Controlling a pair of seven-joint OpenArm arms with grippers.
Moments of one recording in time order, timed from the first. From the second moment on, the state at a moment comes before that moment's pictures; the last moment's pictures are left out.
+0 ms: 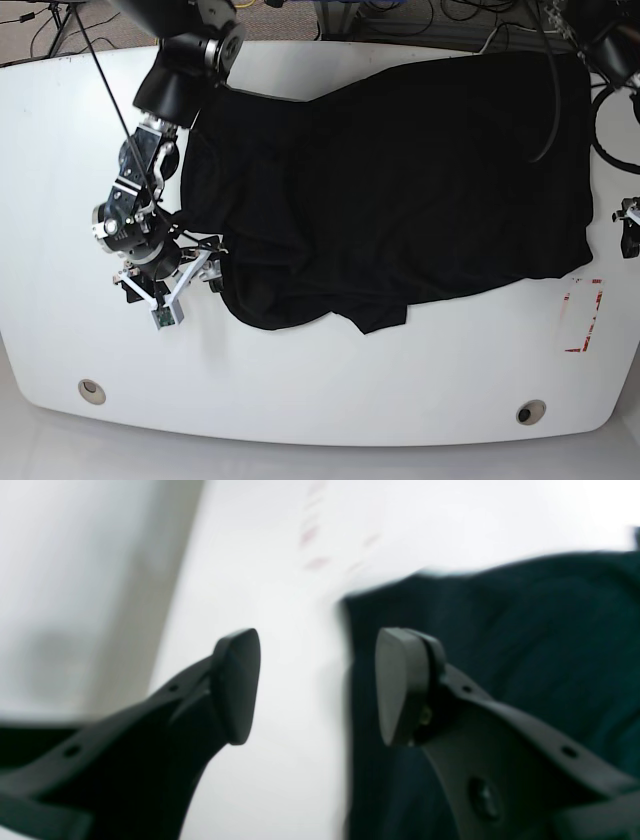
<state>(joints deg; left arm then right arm) -8.2 -26.2 -44.5 93.3 -26.6 -35.5 64.5 19.3 0.3 25.2 81.7 -2.7 39.0 -49.4</state>
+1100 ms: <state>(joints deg) -14.3 -26.5 -40.3 88.4 -23.0 -35.3 64.6 33.5 3.6 25.5 33.7 -3.9 37.6 -21.1</state>
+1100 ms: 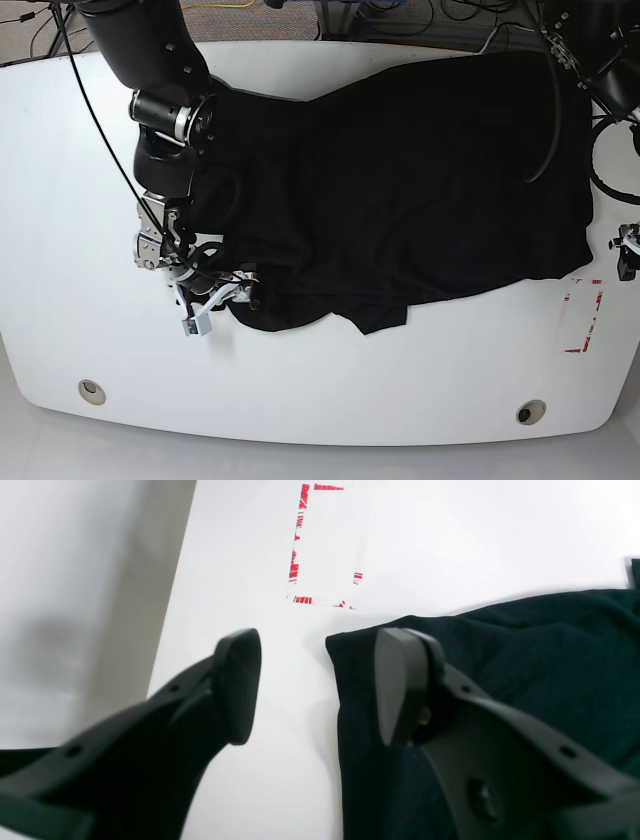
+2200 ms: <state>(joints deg) -20.3 -28.7 -39.5 56.1 -22.0 -34.8 52.2 31.3 1.7 25.5 34.0 -2.9 37.6 -21.0</state>
